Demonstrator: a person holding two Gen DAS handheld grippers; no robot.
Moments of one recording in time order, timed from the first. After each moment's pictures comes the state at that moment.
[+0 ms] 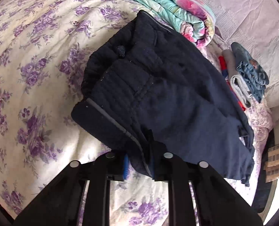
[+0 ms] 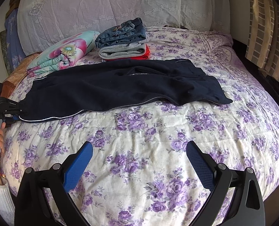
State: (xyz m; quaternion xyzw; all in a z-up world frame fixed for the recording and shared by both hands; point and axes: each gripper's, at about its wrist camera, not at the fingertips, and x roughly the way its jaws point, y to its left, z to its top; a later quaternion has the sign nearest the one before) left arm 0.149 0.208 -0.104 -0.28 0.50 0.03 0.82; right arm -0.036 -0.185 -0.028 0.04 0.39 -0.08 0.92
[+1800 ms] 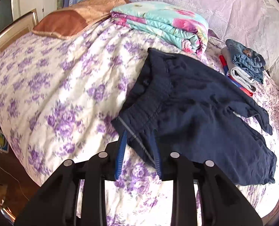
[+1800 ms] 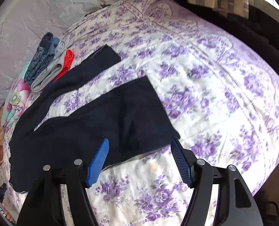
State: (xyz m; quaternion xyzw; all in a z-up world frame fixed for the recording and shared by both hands) left arm 0.077 0.230 -0.026 -0.14 0.46 0.08 0.87; right arm -0.025 -0.427 -0.018 0.23 0.44 -0.18 0.85
